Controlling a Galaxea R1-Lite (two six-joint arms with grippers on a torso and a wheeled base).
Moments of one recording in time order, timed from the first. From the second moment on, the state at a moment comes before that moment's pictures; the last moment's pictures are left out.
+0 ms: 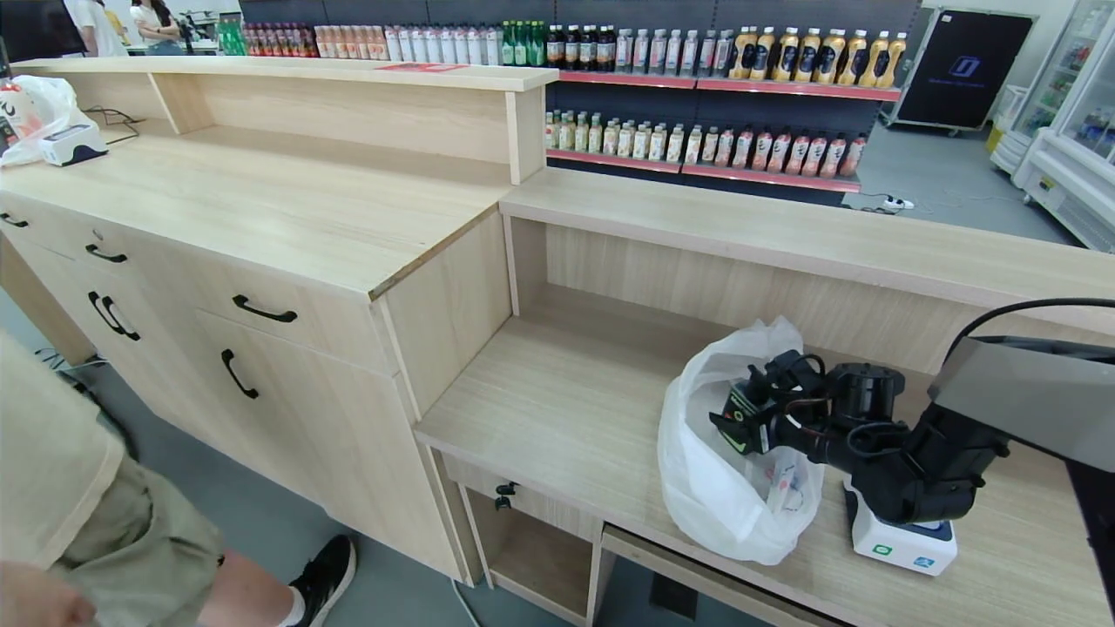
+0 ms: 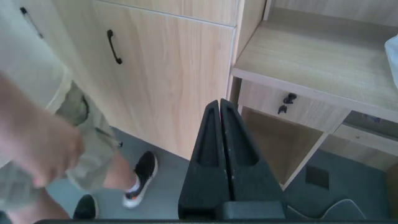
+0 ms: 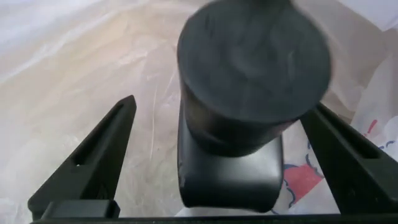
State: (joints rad) left arm 0.00 0.00 0.00 0.00 0.01 0.01; right arm 0.07 2.41 -0.90 -1.19 0.36 -0.26
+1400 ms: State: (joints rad) left arm 0.00 0.00 0.00 0.00 0.01 0.01; right arm -0.52 1.35 -0.42 -0.79 0.06 -0.32
